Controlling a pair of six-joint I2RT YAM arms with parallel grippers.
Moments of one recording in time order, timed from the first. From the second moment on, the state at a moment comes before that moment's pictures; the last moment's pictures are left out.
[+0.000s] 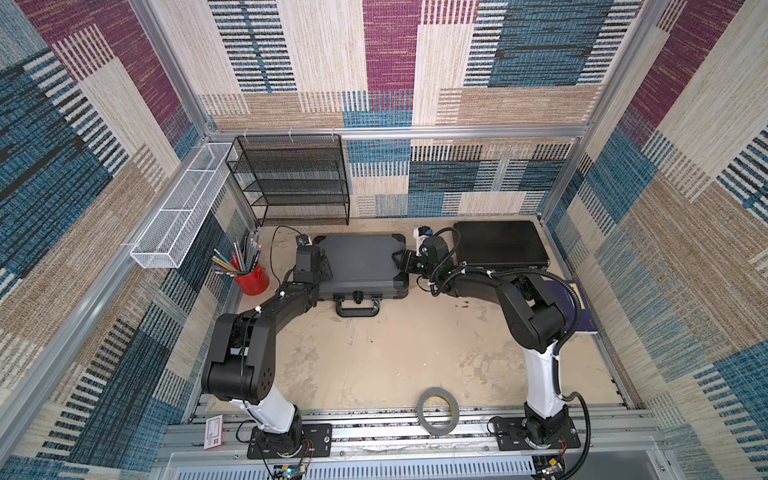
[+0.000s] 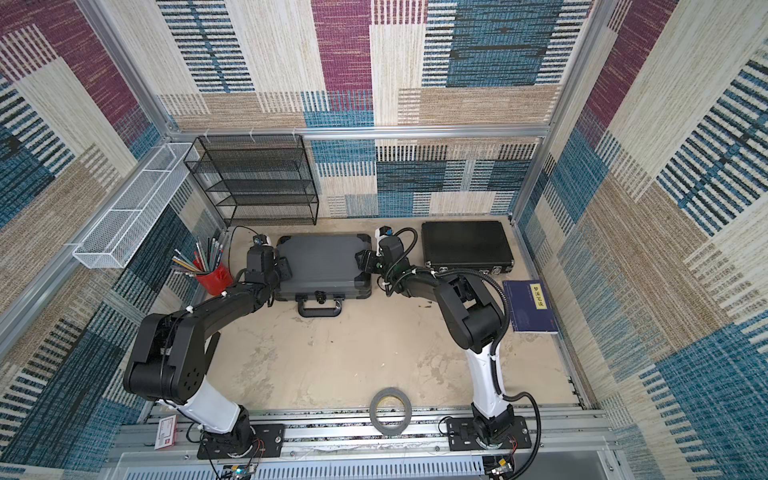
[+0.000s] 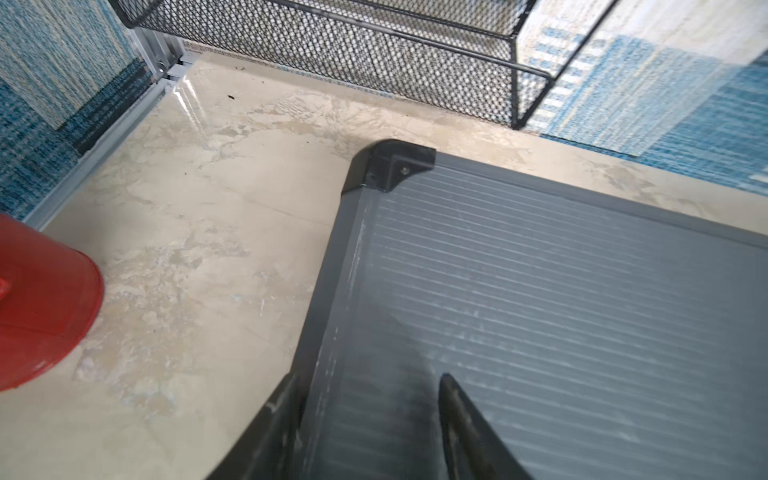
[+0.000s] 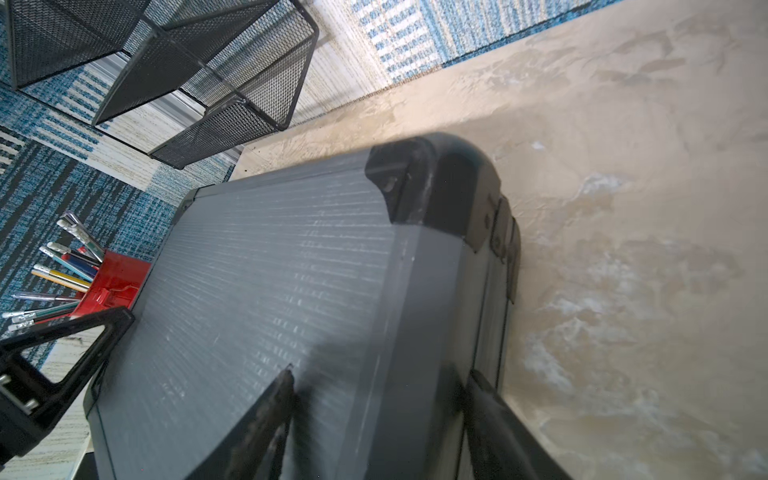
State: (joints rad) left arm -0.17 1.64 0.90 0.10 -0.19 -0.34; right arm 0.52 2.08 1.30 0.30 -0.19 0.59
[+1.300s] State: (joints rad) left arm -0.15 1.60 0.80 0.13 0.14 -0.52; right arm 0.40 1.94 1.13 0.28 -0.34 0.38
